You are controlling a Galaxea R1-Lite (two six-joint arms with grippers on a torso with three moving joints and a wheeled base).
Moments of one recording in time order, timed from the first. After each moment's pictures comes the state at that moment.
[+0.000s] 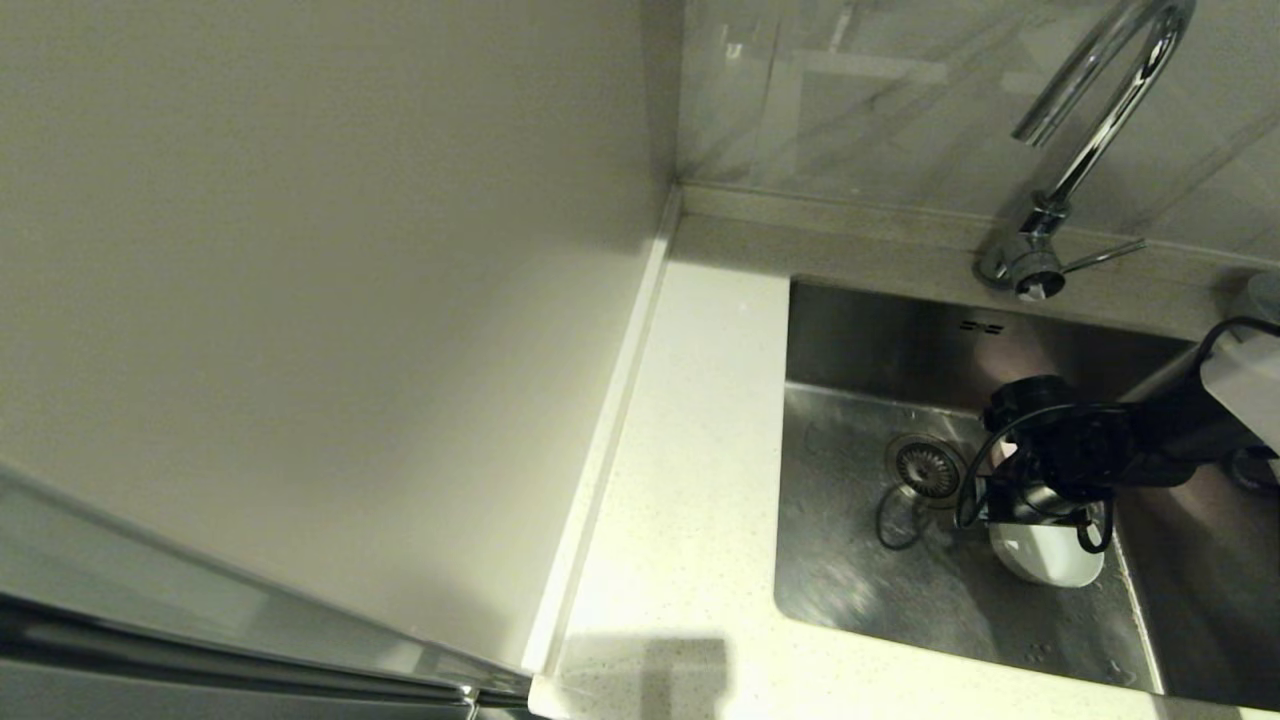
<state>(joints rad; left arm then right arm) 0.00 0.00 0.00 0.00 0.01 -0.02 -0.10 2.26 -1.31 0.02 -0.28 0.10</state>
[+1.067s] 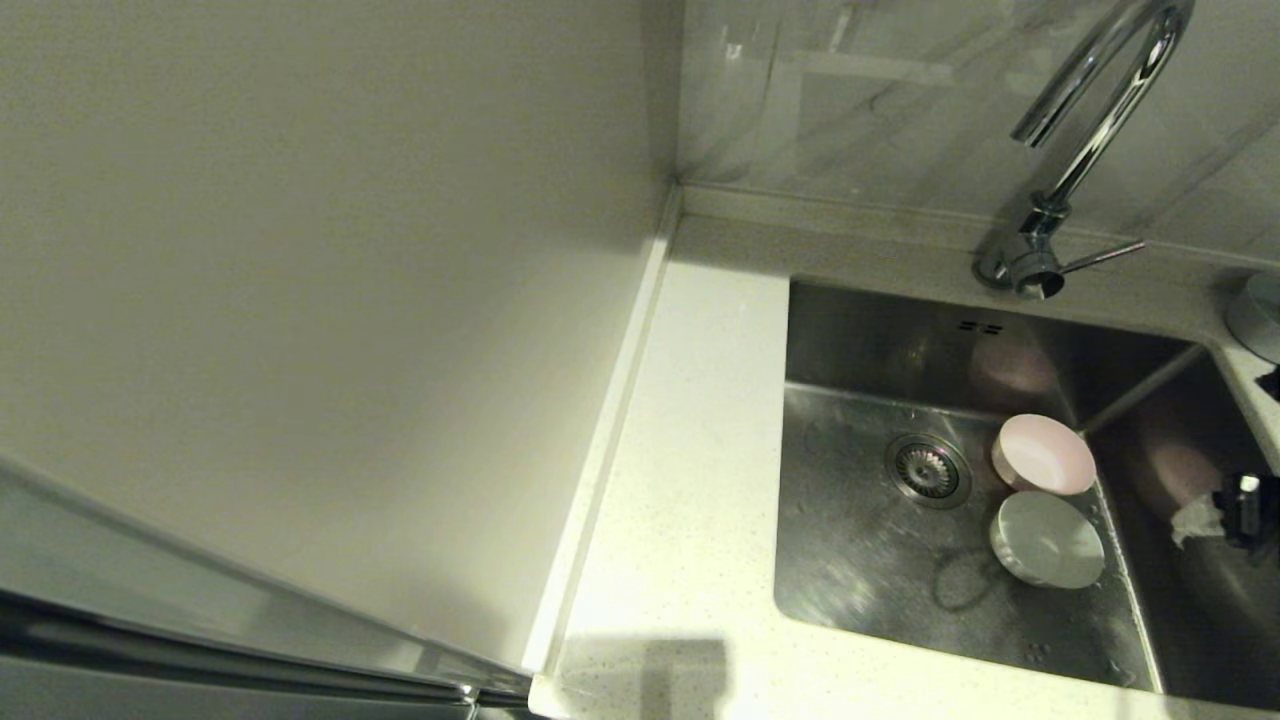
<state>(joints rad) 0.00 0.00 0.00 0.00 0.02 -0.02 -0.28 1.46 -0.94 0.37 -0.21 0.10</state>
